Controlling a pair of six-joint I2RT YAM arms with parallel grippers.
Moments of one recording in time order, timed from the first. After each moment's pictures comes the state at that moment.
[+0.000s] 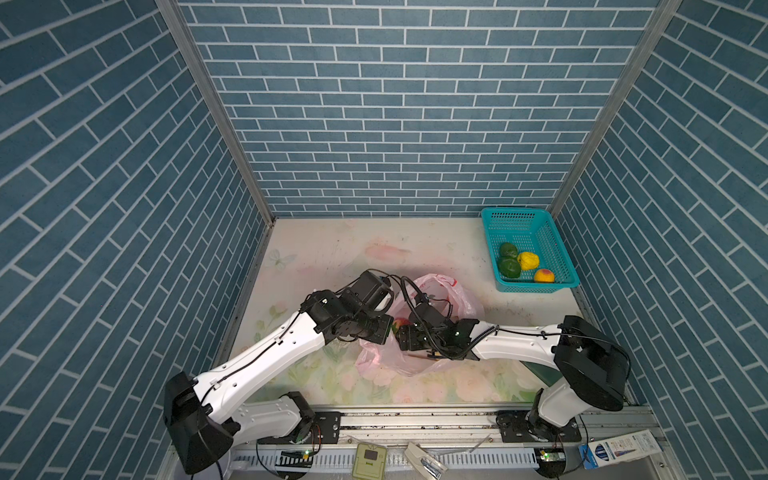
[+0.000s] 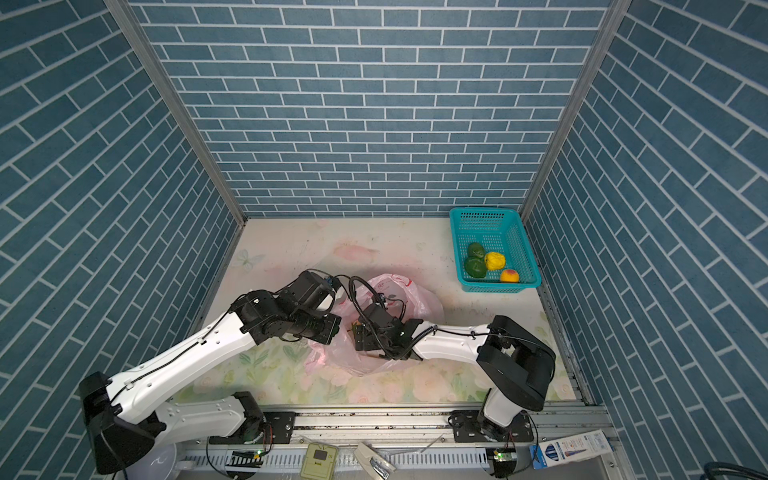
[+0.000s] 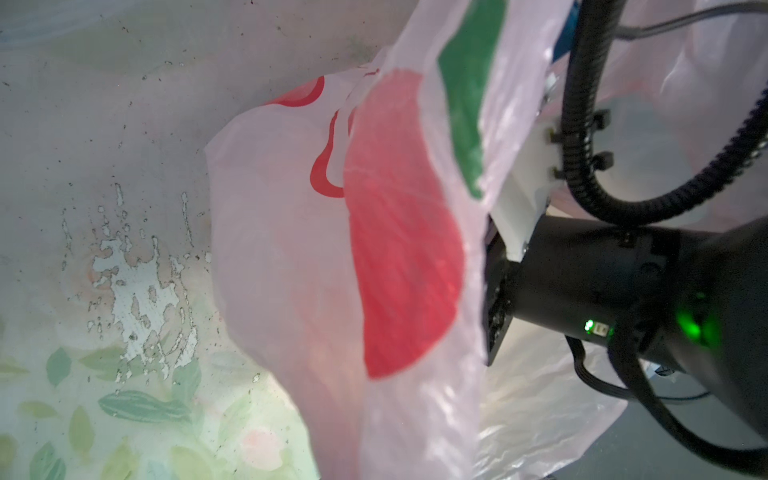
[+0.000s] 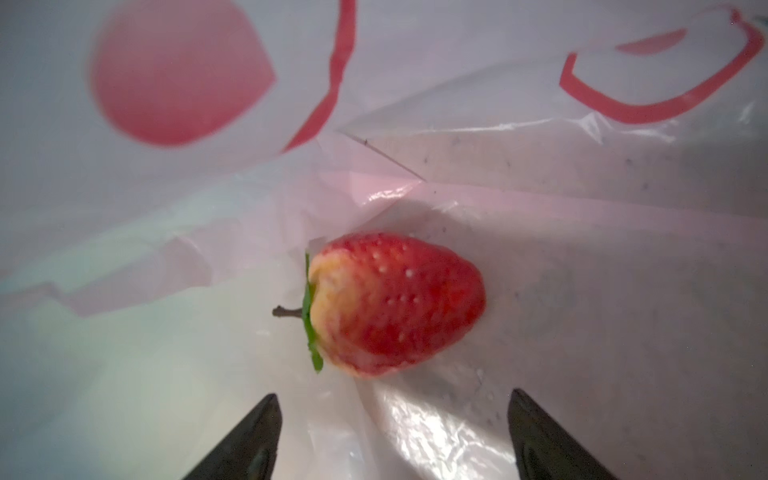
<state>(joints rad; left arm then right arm) -0.82 1.20 1.11 -1.01 0.09 -0.46 1.09 1.63 0.87 -0.14 0.11 0.84</state>
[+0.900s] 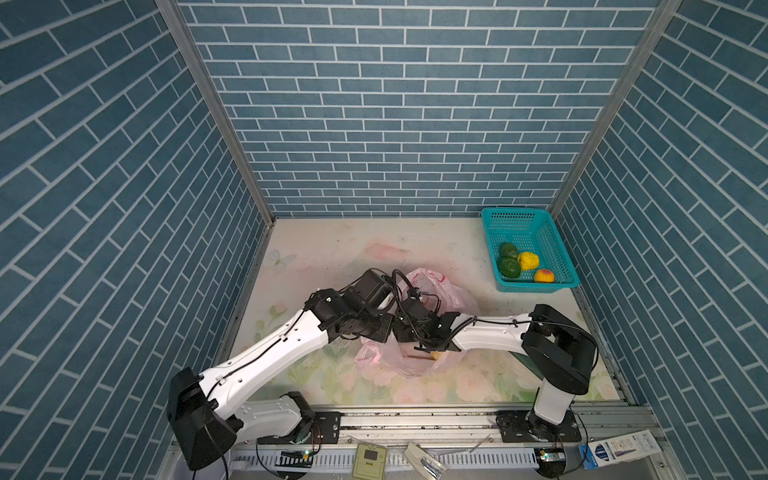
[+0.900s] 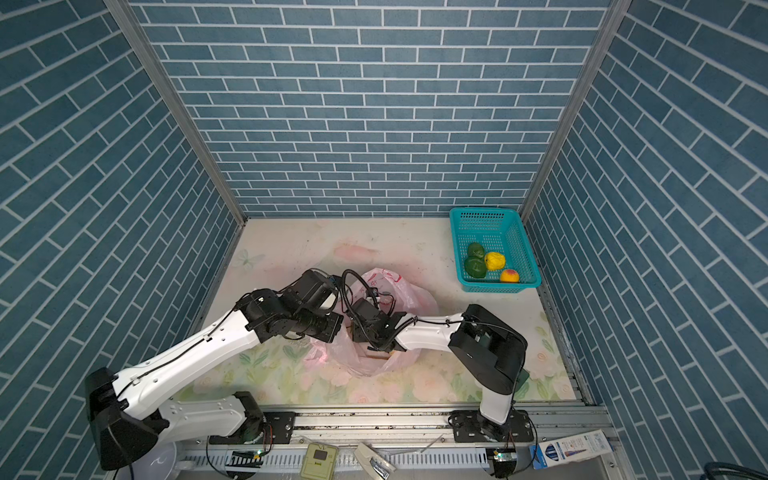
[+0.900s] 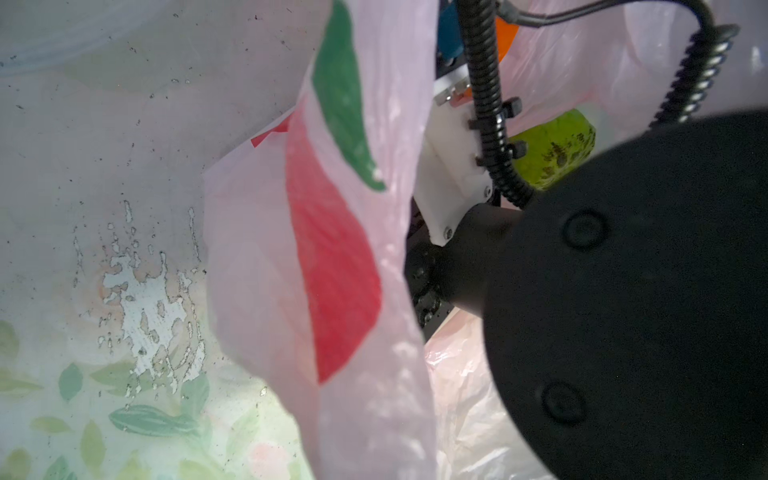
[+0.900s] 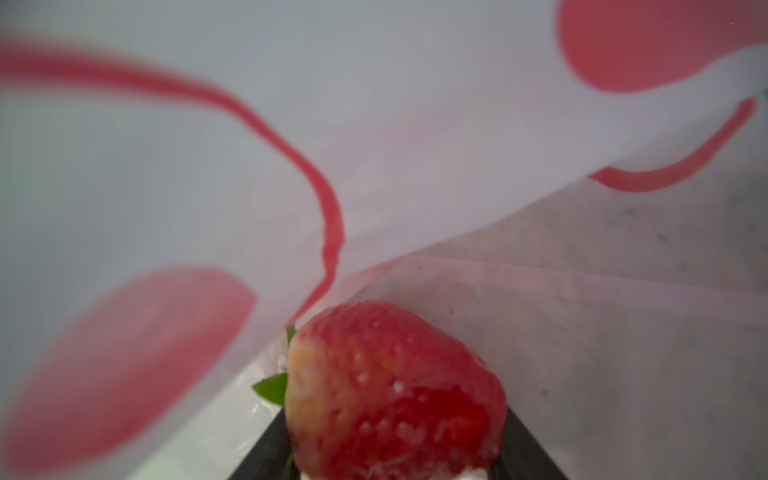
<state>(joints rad) -0.82 1.22 1.11 -0.97 0.07 -0.44 1.08 1.76 0.98 -0.15 0.19 0.85</state>
